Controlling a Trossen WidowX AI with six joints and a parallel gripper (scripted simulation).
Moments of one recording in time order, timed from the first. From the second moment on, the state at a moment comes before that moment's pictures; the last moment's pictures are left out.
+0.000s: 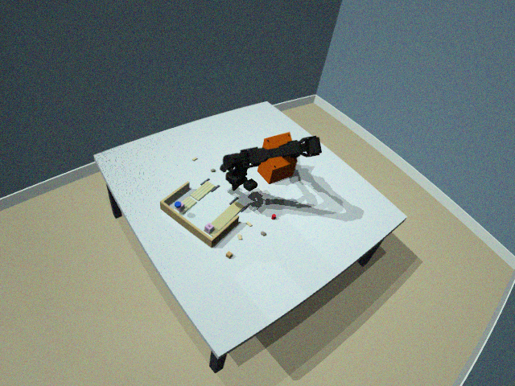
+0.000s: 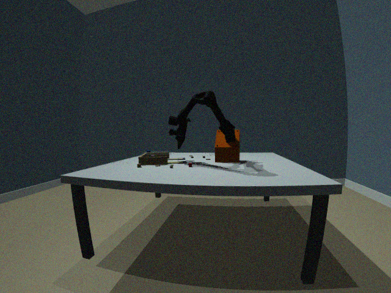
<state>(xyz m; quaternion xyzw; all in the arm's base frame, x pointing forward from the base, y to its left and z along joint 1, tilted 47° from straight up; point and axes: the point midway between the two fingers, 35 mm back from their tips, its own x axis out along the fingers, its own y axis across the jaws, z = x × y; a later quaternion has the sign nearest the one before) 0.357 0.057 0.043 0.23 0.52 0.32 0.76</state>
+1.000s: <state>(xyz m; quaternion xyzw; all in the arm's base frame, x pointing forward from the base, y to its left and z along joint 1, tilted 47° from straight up) 0.363 0.112 0.036 0.17 0.56 0.38 0.71</state>
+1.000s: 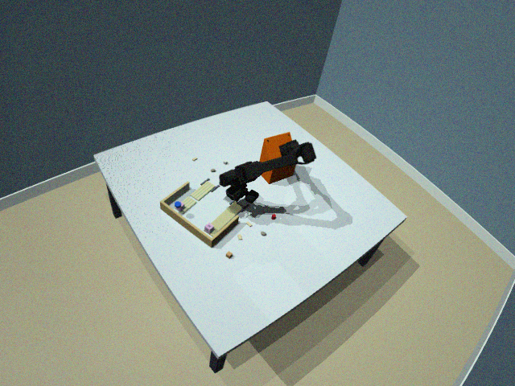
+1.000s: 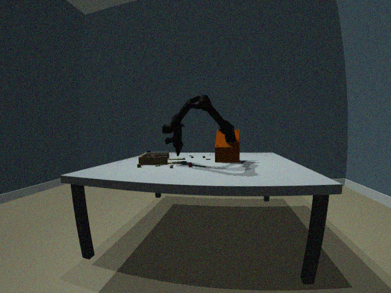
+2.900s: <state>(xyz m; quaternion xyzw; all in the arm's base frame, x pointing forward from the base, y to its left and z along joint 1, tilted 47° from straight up) 0.360 0.144 0.008 0.17 0.57 0.38 0.71</state>
